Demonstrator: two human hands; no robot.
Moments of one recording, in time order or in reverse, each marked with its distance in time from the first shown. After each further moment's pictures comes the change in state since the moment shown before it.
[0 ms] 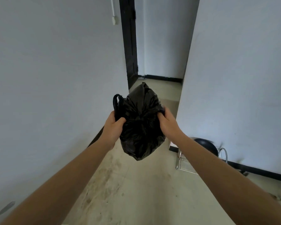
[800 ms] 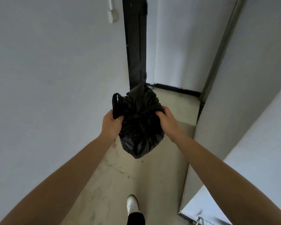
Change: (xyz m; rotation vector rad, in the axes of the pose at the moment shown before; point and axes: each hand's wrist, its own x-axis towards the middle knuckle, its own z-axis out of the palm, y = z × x) left_hand 0.656 0.005 0.128 0.036 0.213 -0.011; right_hand 0.686 0.086 0.000 0.078 -0.117 0.087
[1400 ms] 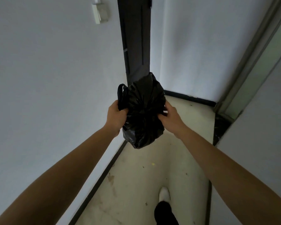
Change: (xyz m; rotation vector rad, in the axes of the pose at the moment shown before) left_hand 0.491 0.039 0.117 0.054 -0.058 0.019; right_hand 0.493 -0.020 0.012 -0.138 -0.095 -0.222
